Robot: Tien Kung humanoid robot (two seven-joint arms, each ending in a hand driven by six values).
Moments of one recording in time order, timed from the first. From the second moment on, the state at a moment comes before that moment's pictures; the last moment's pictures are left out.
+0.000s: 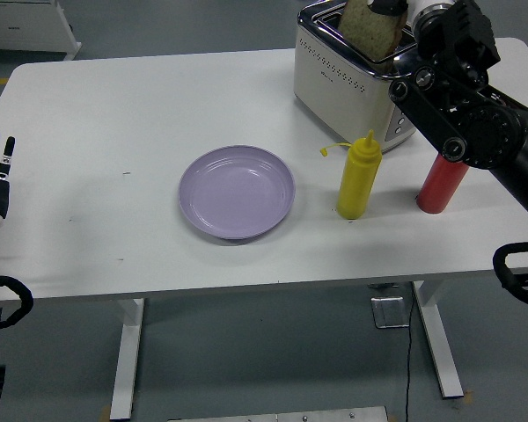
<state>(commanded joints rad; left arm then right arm) -0.18 0.11 -1.69 -1.30 0.28 0.02 -0.10 1.13 -0.09 0.92 0.77 -1.81 -0.31 -0.42</state>
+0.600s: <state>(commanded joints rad) -0.18 0.11 -1.69 -1.30 0.28 0.02 -0.10 1.09 -0.17 0.93 0.86 -1.75 -0.46 -0.32</state>
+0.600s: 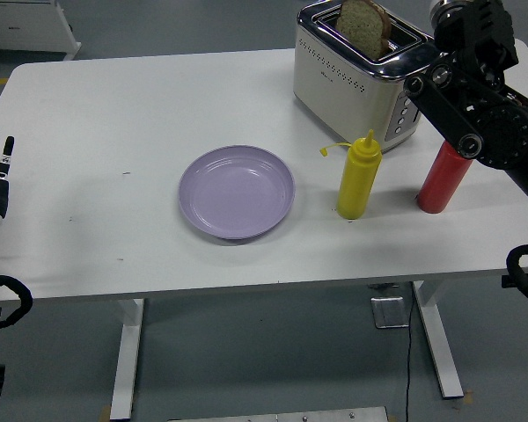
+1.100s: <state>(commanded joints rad) -0.17 0.11 -1.70 -1.30 0.28 0.02 -0.10 0.96 -0.43 0.96 1.04 -1.64 -0.40 0.00</state>
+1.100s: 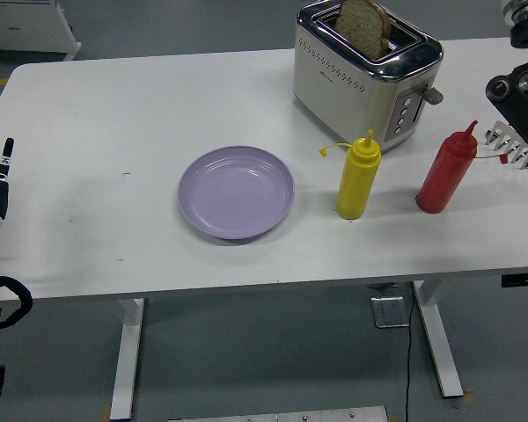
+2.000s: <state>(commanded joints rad) -0.17 0.10 -1.71 -1.30 0.29 0.02 -0.10 0.81 -0.64 0.98 1.09 -1.85 0.04 0.17</state>
